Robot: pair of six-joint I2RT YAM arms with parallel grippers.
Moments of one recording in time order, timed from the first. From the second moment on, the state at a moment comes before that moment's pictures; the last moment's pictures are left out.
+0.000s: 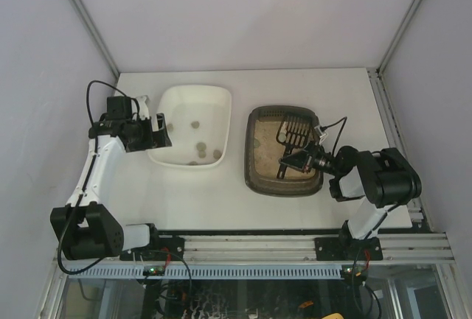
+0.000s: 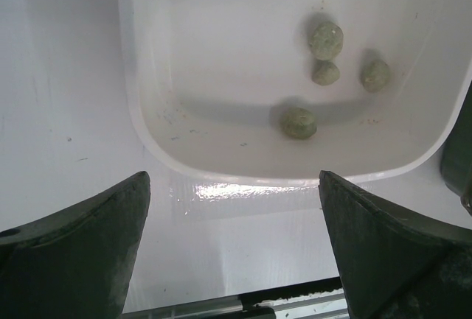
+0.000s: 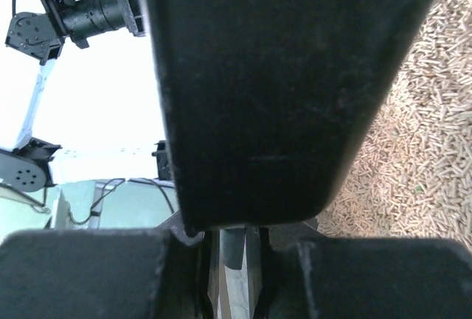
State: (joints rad) left arm 0.08 1.28 1.12 -0.83 0.21 -0.08; right arm 0.12 1.73 0.27 1.45 -1.05 1.24
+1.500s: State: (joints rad) left arm 0.11 1.23 1.10 -0.84 0.16 -0.09; right arm 0.16 1.24 0.14 1.38 -1.08 1.62
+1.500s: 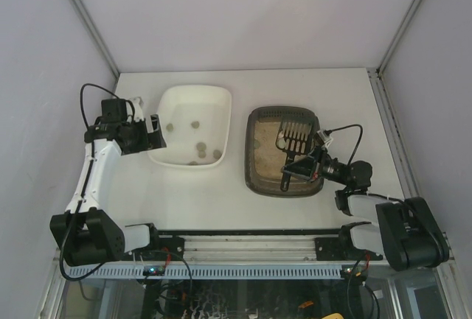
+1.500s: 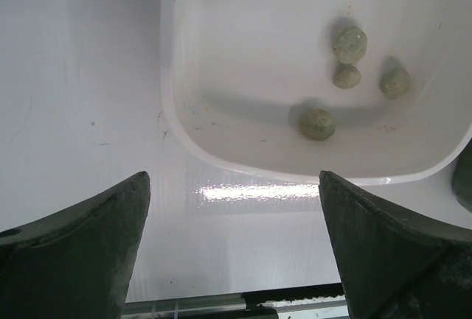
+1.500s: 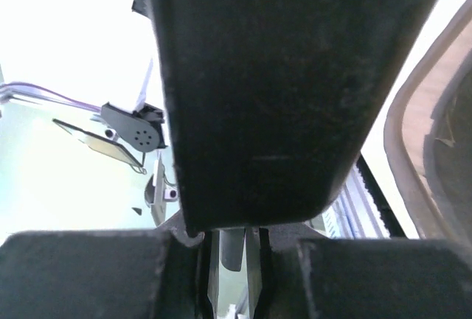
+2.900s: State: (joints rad) left arm 0.23 1.24 1.09 -0.85 0.25 -0.14; right arm 0.08 0.98 0.27 0.68 -1.06 1.60
